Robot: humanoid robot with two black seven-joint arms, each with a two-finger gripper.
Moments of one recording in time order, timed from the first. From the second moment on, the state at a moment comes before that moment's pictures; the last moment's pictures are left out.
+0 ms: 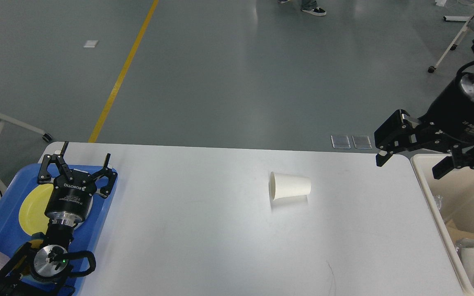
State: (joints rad) left arm -0.22 0.19 -1.32 -0.88 0.07 -0.53 -0.28; right arm 2.48 -0.47 -1.34 1.56 0.18 0.88 -0.33
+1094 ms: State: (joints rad) left arm -0.22 0.19 -1.32 -0.88 0.07 -0.53 -0.28; right arm 1.32 -0.19 -0.62 0.80 0.64 0.22 -0.34
